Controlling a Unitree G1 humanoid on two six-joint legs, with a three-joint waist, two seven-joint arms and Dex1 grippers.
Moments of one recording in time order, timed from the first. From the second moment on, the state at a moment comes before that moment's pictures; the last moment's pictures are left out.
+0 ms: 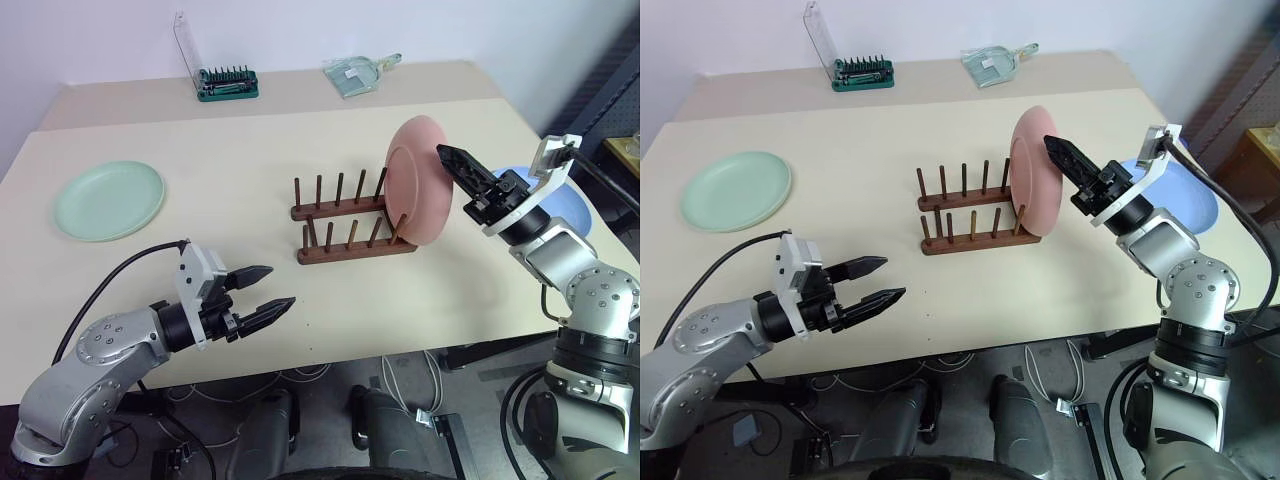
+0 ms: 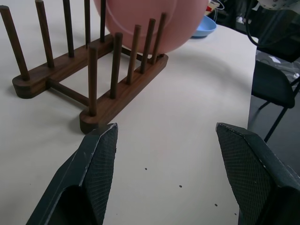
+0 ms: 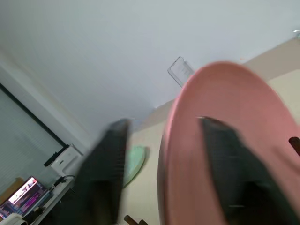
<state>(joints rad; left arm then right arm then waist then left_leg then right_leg) 0.07 0.69 0.14 -0.67 -0.75 0.64 -0.67 -0.48 -0.48 -0.41 -0.07 1.26 0.82 0.42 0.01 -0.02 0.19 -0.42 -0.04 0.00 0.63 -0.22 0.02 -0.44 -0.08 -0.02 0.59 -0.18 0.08</state>
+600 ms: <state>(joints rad) -0.01 0.60 0.29 -0.54 -0.74 0.59 -0.53 -0.59 -0.75 -0.40 -0.07 0.93 0.61 0.61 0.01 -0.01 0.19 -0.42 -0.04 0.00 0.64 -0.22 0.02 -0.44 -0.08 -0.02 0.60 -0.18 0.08</state>
